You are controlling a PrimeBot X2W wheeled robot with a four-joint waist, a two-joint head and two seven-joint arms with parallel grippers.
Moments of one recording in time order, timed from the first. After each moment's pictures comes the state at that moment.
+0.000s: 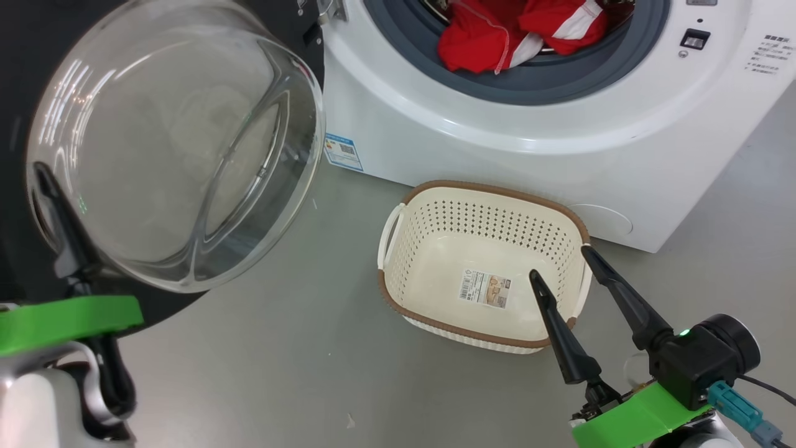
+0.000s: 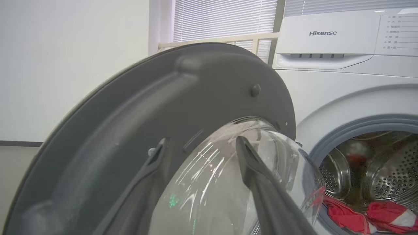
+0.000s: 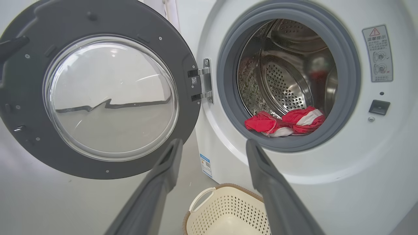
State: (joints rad) left arm -0.39 0.04 0.24 0.15 -0.30 0.09 -0.26; right arm 0.01 -0.05 0.15 -0.22 0.14 0.12 -0.02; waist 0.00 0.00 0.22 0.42
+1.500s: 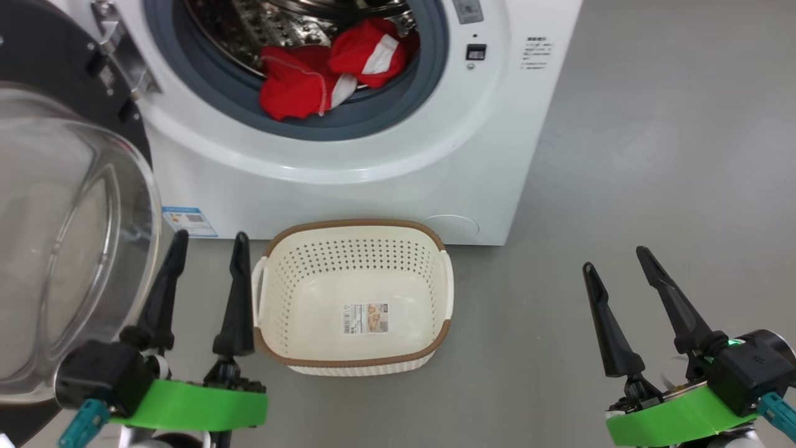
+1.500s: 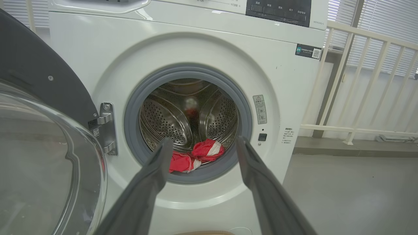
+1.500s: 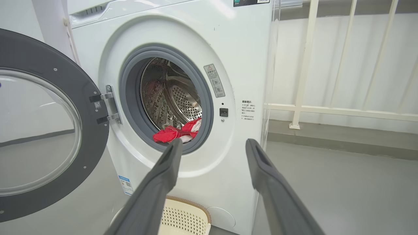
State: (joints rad) left arm -0.16 0.08 -0.09 -0.11 -0.28 0.03 -0.15; right arm 0.04 -0.05 0.04 -0.15 0.20 0.12 -0.16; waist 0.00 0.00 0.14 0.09
